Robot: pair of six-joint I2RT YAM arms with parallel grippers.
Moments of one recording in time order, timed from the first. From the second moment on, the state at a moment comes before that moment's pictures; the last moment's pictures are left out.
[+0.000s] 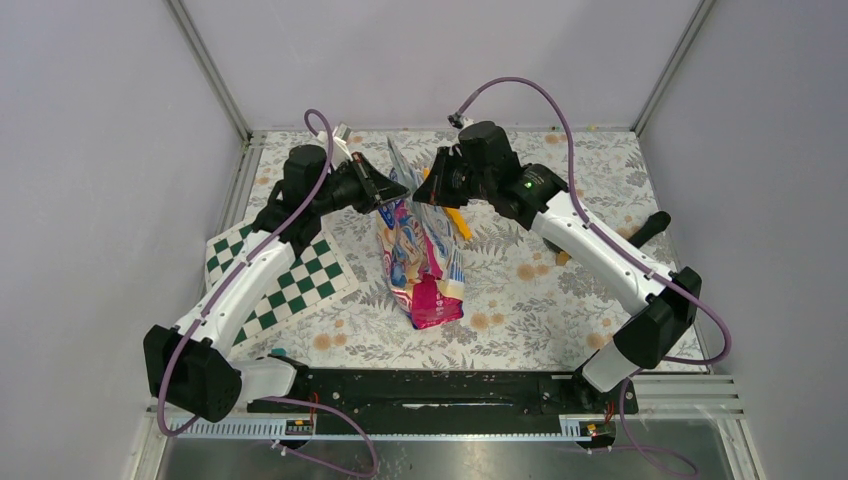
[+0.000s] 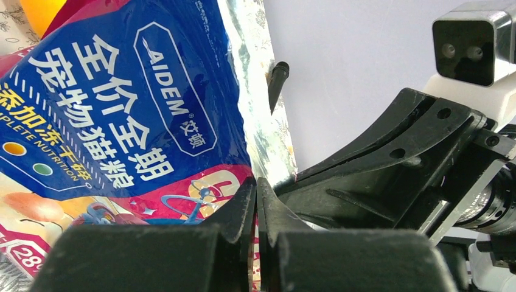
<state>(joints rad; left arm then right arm) -0.35 1.25 1.12 -0.19 0.52 -0.91 0.73 1.59 1.63 -0.59 -0.15 0.74</state>
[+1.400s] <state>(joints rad) -0.35 1.19 1.04 -0.11 0.45 -0.82 0.81 1.67 1.77 -0.72 0.08 0.47</state>
